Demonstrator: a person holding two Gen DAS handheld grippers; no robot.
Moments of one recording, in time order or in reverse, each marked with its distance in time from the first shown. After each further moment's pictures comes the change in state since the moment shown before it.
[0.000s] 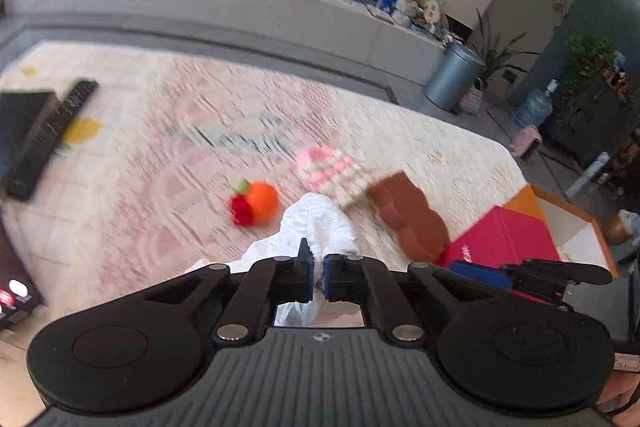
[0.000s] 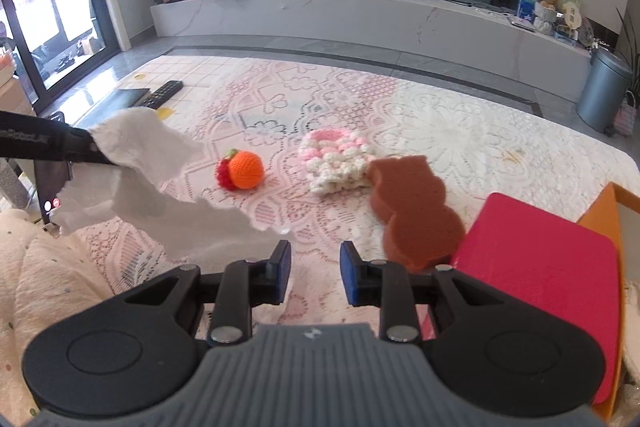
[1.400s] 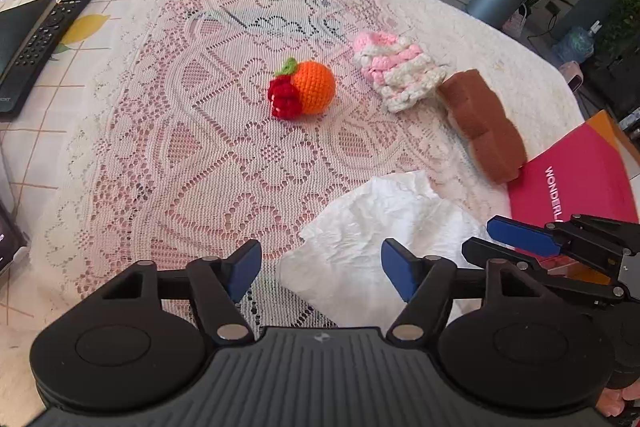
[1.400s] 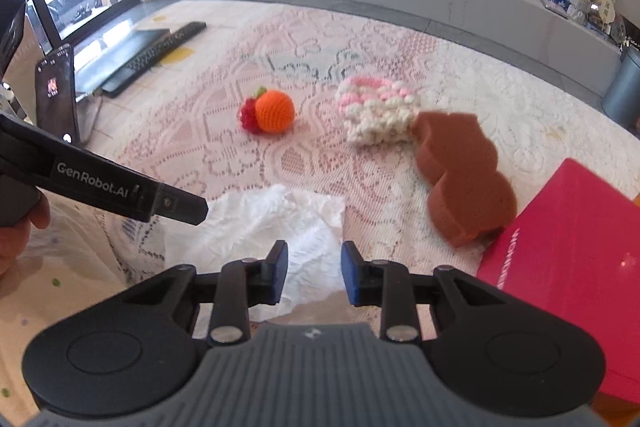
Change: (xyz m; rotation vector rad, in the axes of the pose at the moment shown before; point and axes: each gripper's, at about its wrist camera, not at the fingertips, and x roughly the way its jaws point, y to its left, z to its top) left arm 0.066 0.035 -0.031 -0.026 0.261 0.126; right arm 0.049 0.019 -0.016 -0.083 0.131 0.022
